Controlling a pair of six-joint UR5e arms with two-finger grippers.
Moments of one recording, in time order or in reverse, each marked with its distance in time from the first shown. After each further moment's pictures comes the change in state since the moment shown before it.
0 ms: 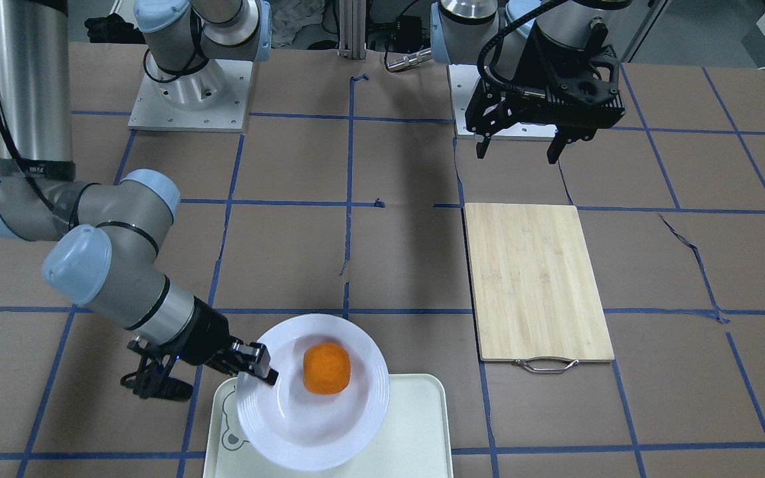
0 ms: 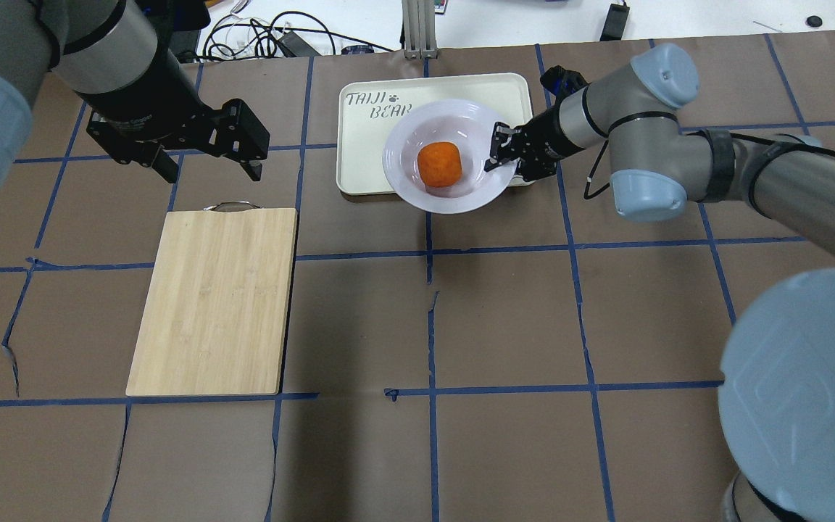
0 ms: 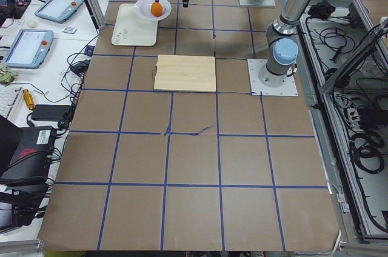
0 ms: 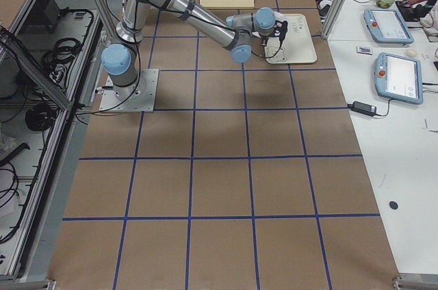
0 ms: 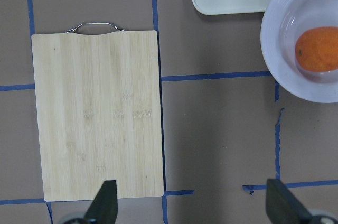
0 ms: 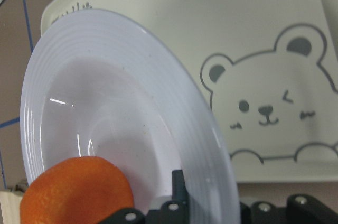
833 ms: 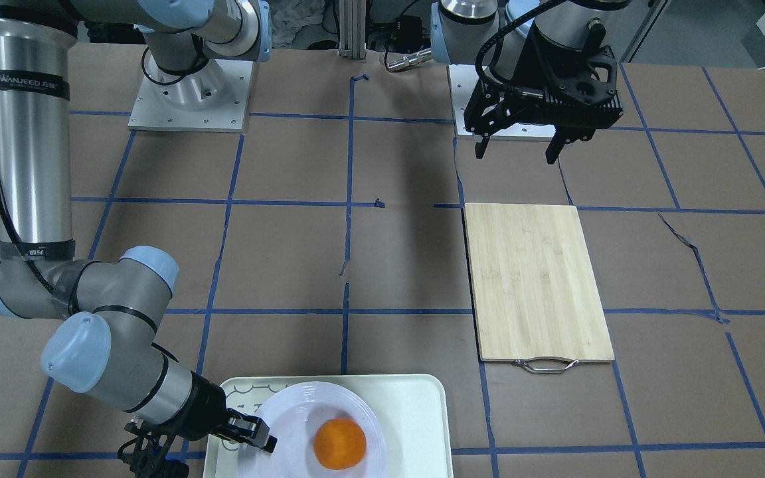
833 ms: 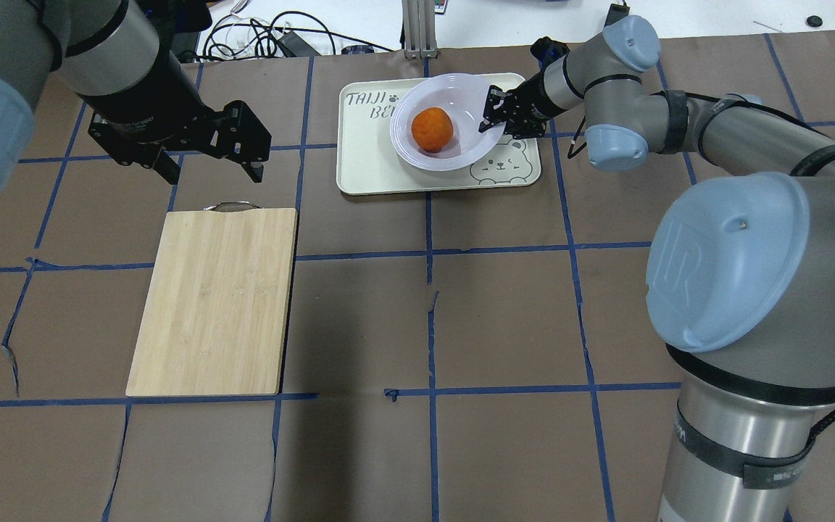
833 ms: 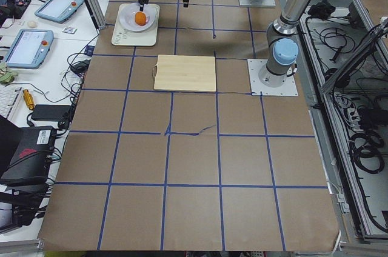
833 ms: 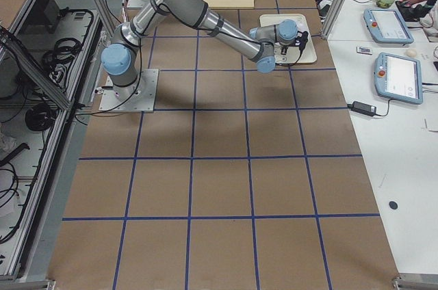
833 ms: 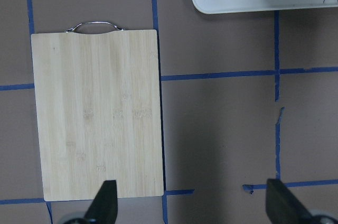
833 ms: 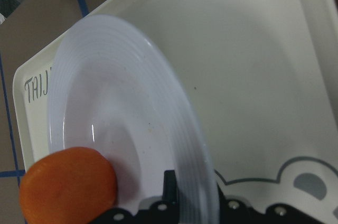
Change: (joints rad) left arm -0.003 0.003 -0.003 0.003 -0.002 -0.001; right arm 0.002 0.194 -0.210 0.003 -0.014 0.021
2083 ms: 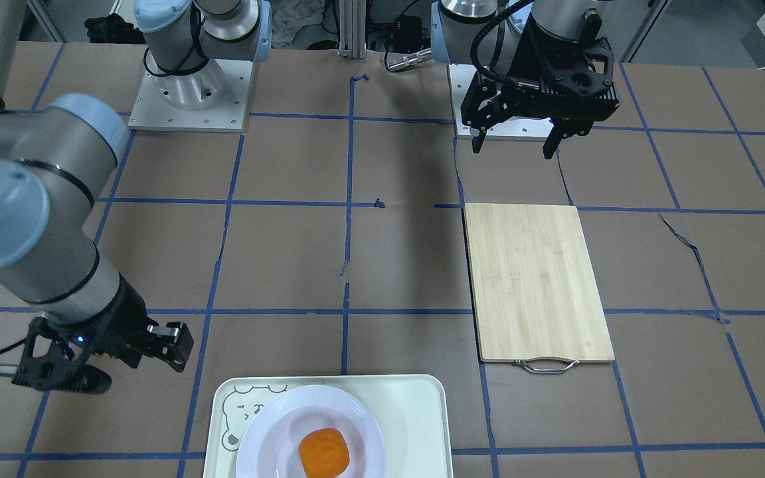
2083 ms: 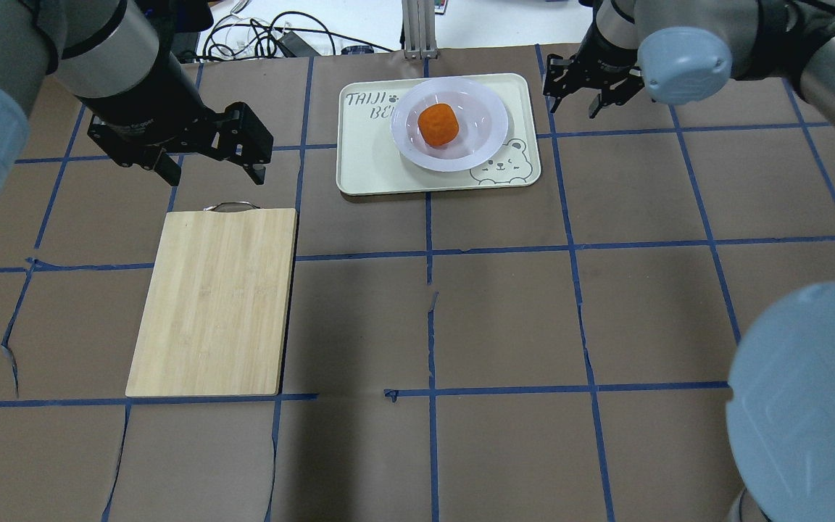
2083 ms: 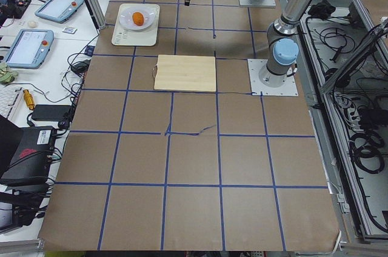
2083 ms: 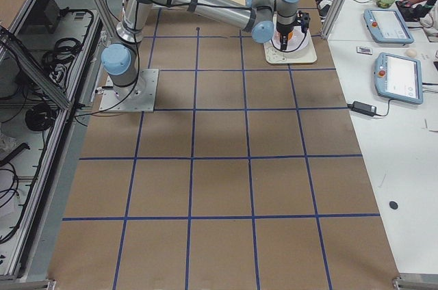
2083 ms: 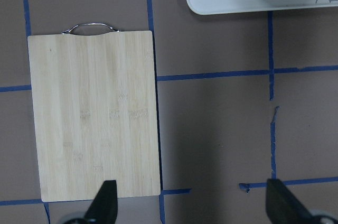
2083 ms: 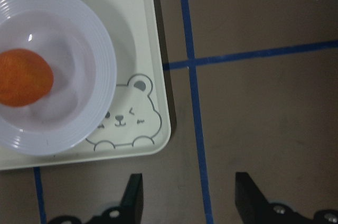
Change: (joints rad) left arm -0.007 0.010 -0.003 -0.005 -0.001 0.001; right arm 0.003 -0.390 -0.003 0.534 -0.515 -0.238
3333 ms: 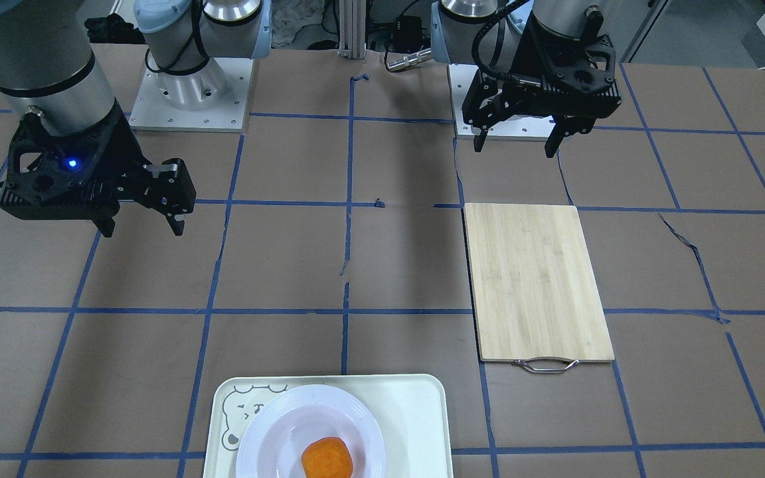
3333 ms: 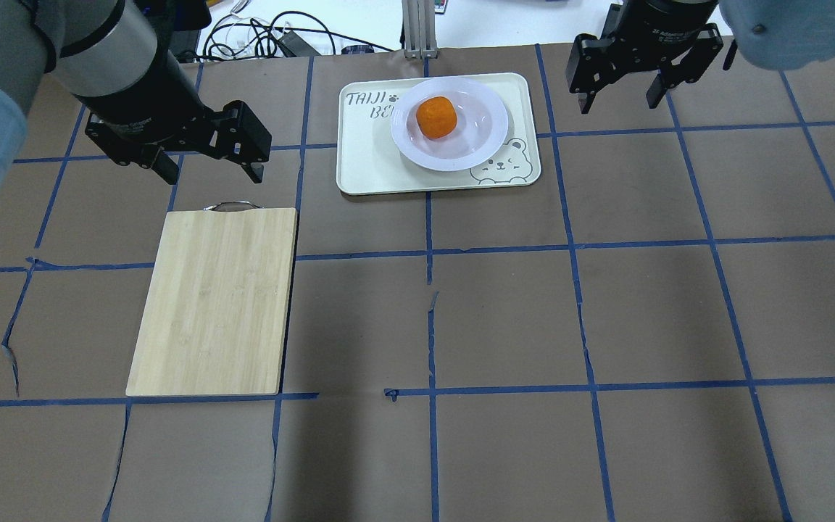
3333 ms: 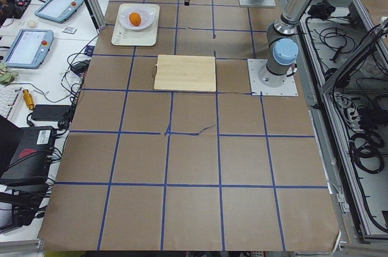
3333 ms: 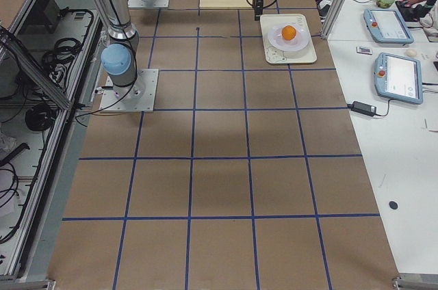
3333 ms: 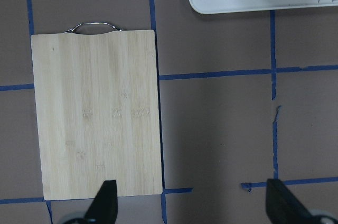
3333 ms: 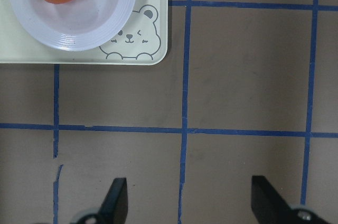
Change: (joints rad) left arm 0.000 0.003 0.001 0.001 0.006 -0.003; right arm 0.053 -0.246 0.015 0.254 -0.077 -0.107
